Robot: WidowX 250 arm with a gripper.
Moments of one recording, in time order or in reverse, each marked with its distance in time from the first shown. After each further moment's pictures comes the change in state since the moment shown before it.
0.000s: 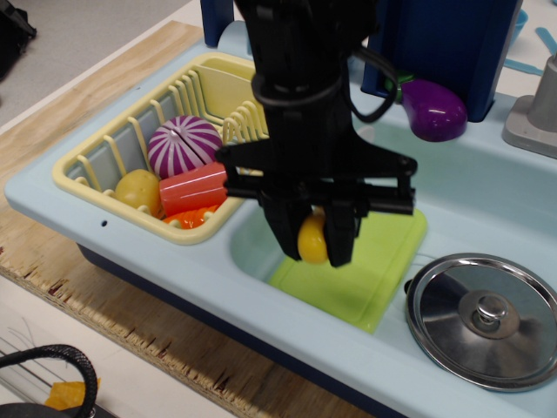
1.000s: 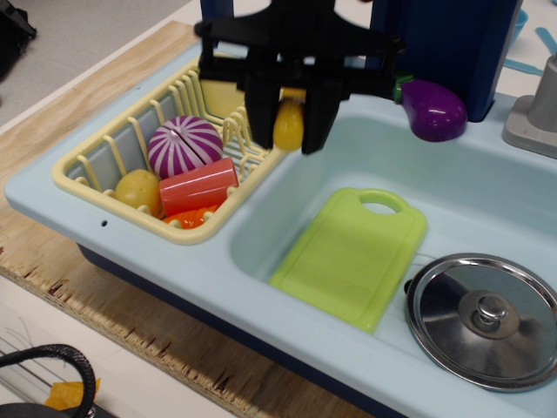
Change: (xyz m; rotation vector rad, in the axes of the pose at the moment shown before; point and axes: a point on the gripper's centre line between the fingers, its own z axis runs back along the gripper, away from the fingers) arm 0.039 0.022 0.048 0.250 -0.069 0.216
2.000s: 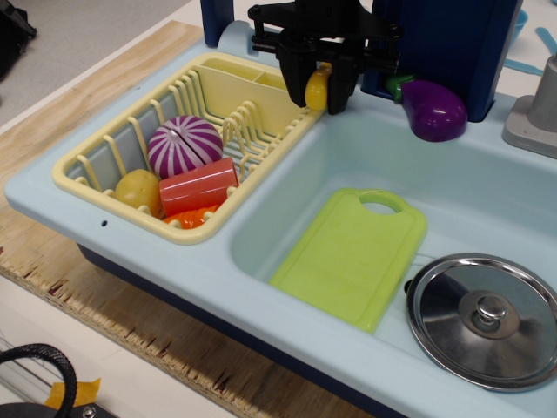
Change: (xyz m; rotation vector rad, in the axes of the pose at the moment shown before) arm 0.091 -0.017 -0.040 -0.092 -0.084 -0.270
